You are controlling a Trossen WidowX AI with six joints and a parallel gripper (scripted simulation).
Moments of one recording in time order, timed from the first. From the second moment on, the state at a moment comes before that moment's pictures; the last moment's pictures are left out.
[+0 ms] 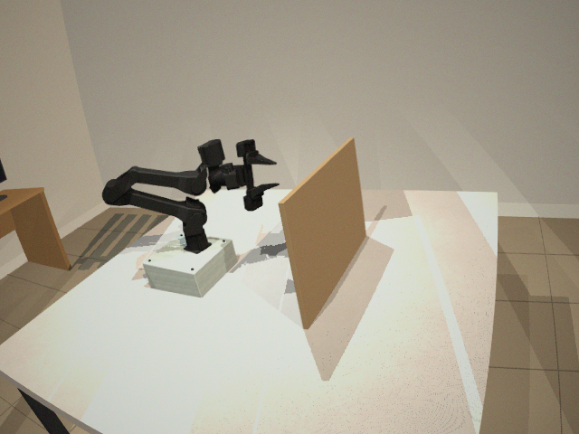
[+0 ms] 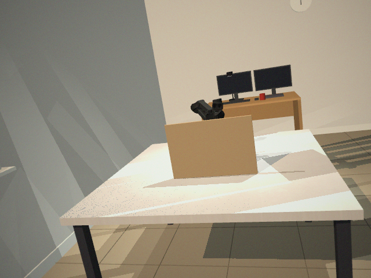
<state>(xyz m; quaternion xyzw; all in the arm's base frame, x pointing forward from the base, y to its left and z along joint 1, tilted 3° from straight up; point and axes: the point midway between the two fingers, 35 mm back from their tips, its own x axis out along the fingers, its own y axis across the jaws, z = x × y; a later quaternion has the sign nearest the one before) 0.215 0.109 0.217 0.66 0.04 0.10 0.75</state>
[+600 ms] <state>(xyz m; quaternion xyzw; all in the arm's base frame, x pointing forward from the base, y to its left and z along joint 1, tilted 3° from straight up) 0.280 0.126 0.177 0.65 0.04 0.10 0.75</state>
